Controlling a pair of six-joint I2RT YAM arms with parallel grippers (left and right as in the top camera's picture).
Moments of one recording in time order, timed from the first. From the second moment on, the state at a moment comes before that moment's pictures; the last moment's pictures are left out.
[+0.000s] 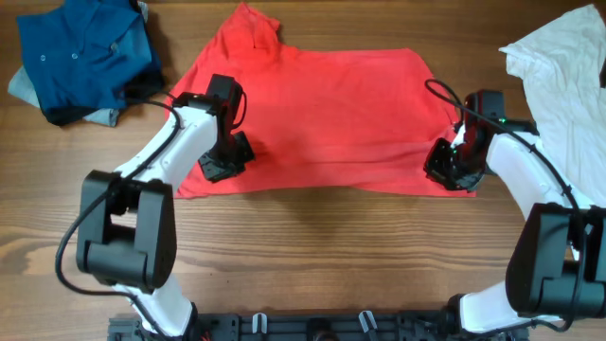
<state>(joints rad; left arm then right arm) -0.23 1.88 1.25 -0.96 0.07 -0.65 -0.09 1.69 1.00 -0.79 -0.20 0.43</state>
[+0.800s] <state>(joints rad) -0.01 1.96 1.23 -0.94 0.09 -0.62 -0.09 1.78 0.97 -0.74 -0.19 0.59</state>
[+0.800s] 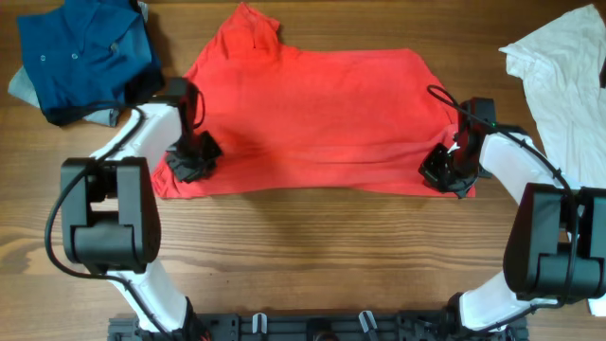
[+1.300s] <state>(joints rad) 0.13 1.96 1.21 -1.15 0.03 -0.63 -0.17 1.78 0.98 -0.89 -0.13 0.72</state>
